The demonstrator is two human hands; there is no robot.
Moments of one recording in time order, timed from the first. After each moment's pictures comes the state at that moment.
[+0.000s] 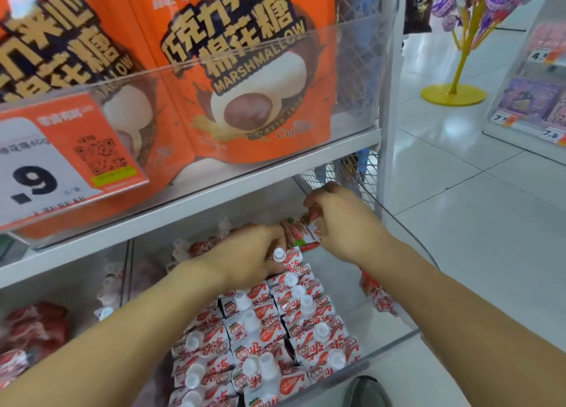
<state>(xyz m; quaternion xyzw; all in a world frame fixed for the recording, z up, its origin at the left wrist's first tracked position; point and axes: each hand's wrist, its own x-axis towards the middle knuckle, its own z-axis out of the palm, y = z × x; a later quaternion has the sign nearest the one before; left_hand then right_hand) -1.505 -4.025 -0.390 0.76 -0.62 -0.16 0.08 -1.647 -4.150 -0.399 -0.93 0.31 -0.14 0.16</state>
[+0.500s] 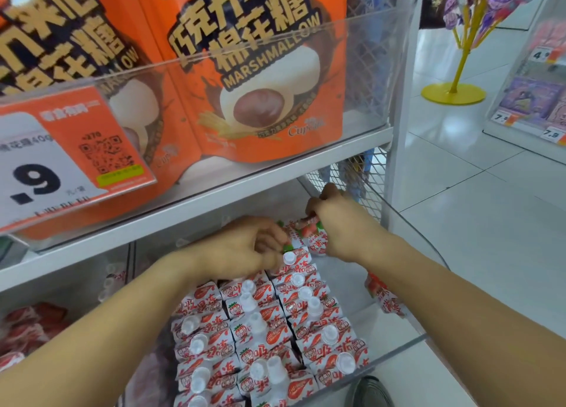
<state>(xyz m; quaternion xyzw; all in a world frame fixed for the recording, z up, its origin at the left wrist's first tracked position) -1.479 -4.020 -0.394 0.72 -0.55 -0.35 0.24 -1.634 -4.156 -0.408 -0.96 0.29 -0.05 0.04</state>
